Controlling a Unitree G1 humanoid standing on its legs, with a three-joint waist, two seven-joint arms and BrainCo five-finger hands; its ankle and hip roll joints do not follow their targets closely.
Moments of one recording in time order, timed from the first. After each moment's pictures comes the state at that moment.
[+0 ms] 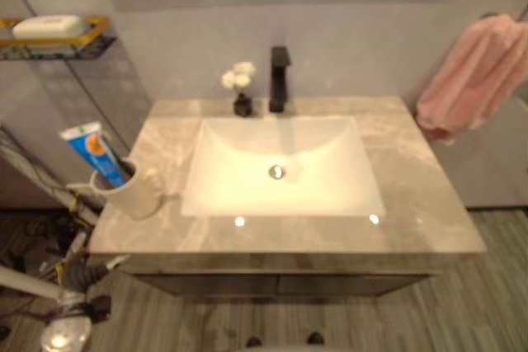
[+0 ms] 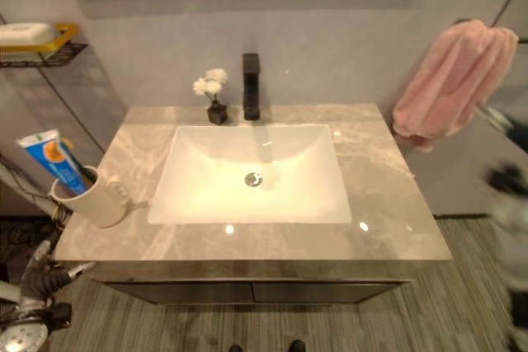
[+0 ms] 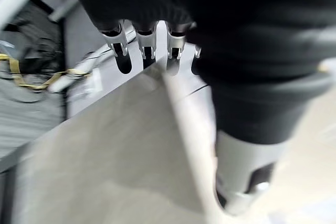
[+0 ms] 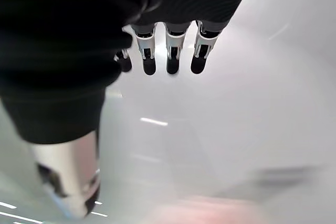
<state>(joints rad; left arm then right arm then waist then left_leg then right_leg) 0.45 0.53 0.30 0.08 -0.21 -0.20 0.16 0.14 -0.94 -0.54 0.40 -0.31 -0.08 -0.62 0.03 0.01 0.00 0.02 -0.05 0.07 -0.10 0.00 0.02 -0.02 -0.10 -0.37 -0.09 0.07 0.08</state>
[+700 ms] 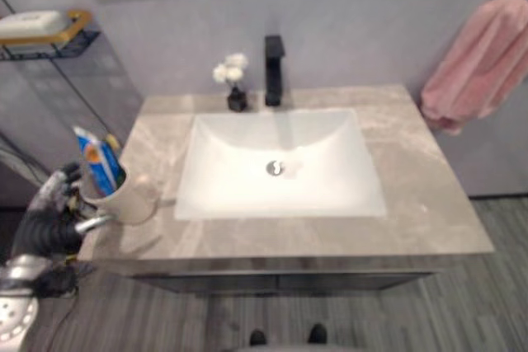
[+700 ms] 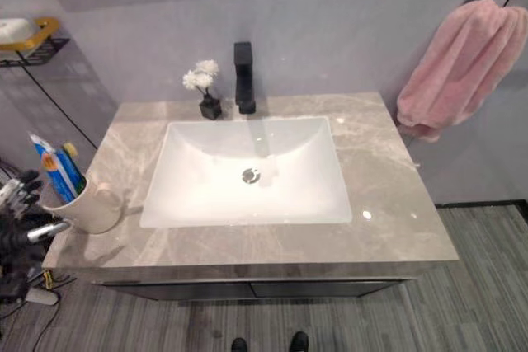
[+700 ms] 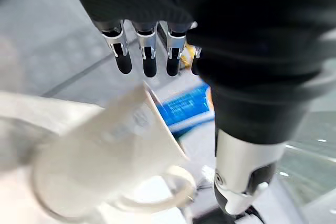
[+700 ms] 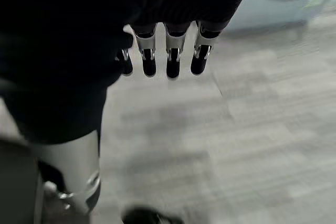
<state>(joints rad) 0.55 0.66 0.47 -0.21 -0.42 -0.24 -0.04 0.21 -0.34 -0.17 1.37 0.11 -0.07 -0.16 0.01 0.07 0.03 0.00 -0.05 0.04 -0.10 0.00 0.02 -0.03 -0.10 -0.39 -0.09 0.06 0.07</state>
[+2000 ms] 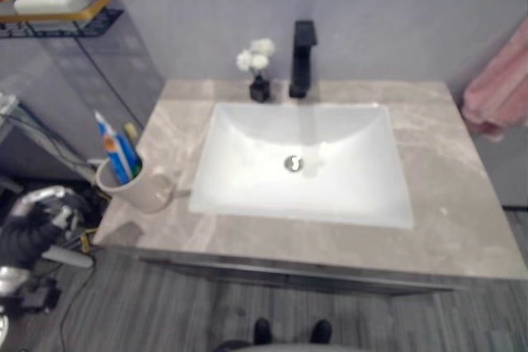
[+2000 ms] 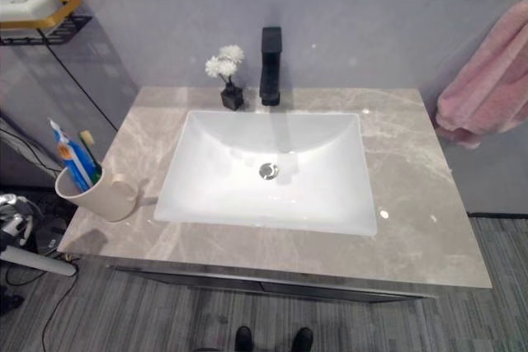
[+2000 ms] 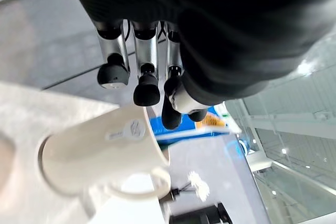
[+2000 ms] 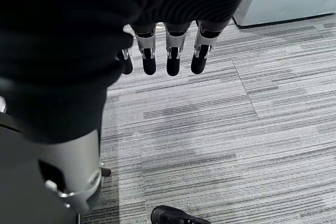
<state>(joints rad) 0.62 0.67 0.46 -0.31 -0.65 -0.23 -0.21 0.15 -0.40 -0.17 1.35 0.16 -0.09 -0.13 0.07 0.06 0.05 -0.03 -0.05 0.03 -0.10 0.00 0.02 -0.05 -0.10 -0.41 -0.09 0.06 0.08</state>
